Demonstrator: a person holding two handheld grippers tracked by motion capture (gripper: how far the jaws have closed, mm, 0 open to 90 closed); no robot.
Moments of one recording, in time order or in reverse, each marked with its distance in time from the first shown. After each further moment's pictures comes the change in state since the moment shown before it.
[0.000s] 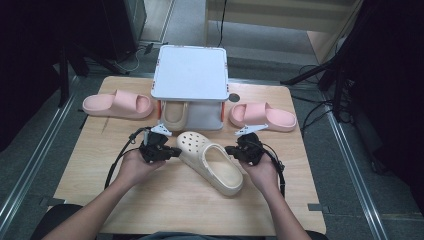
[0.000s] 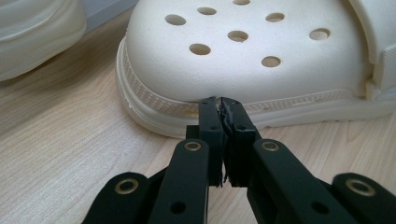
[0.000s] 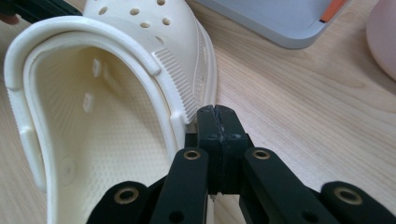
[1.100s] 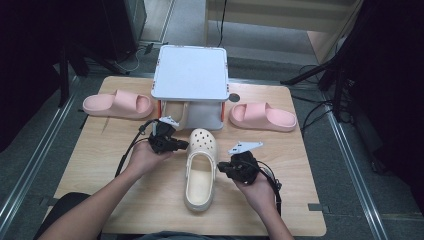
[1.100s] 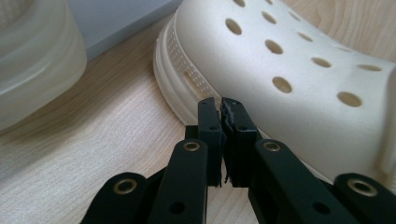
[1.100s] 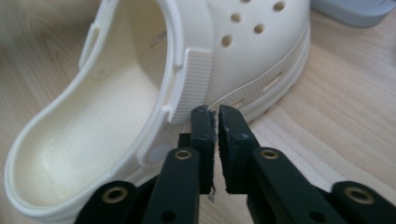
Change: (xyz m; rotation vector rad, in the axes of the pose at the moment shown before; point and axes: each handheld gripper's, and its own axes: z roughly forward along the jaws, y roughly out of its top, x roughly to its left) left arm 0.016 0.025 0.020 -0.004 -0.044 -0.044; right arm 0.050 -0.024 -0.014 -0.010 0.027 -0.032
